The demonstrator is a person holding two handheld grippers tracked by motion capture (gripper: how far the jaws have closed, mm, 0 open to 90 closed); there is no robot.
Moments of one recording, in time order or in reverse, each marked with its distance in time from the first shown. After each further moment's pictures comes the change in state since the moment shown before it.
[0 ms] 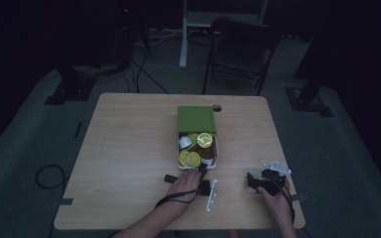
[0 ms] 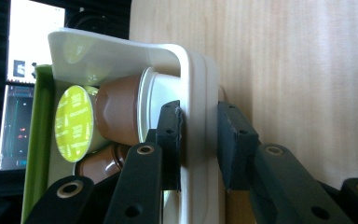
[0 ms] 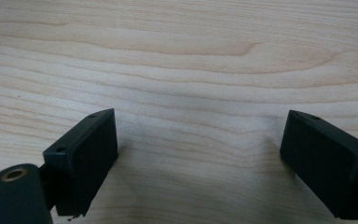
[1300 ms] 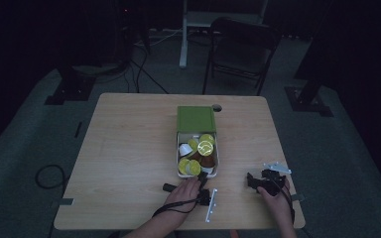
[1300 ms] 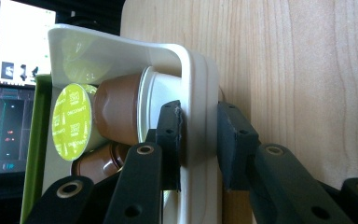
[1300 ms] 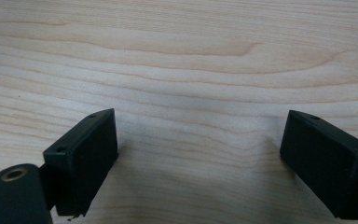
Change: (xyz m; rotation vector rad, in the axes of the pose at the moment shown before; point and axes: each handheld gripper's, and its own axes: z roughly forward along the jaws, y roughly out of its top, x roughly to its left) left arm -0.008 0.008 -0.025 -0.019 -0.038 -0.025; right arm 0.000 0.000 0.000 0.000 0.000 0.000
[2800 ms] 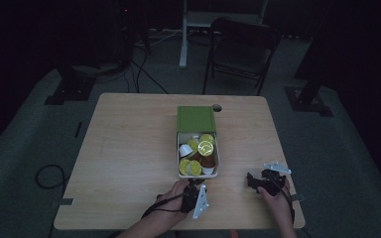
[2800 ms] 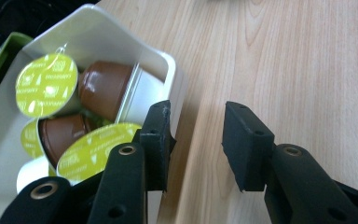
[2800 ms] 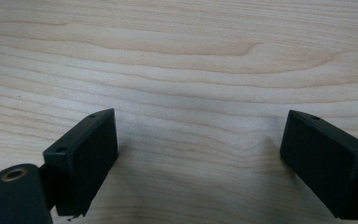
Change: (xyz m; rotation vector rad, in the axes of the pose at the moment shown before) left arm 0.022 -0.022 -0.040 -0.126 -0.253 -0.387; right arm 0.000 0.000 0.000 0.000 0.000 0.000
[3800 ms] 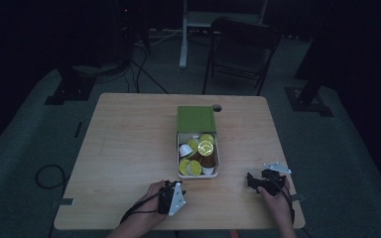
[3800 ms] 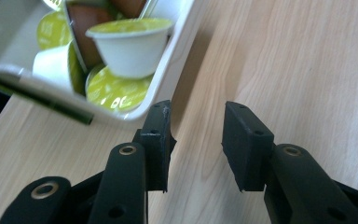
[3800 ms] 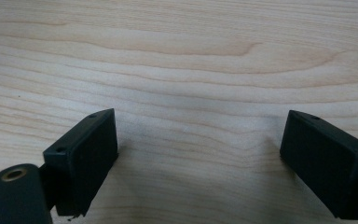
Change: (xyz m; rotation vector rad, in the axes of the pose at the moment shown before) left arm 0.009 -0.053 -0.033 0.068 -0.005 -0.153; right arm 0.000 0.000 0.000 0.000 0.000 0.000
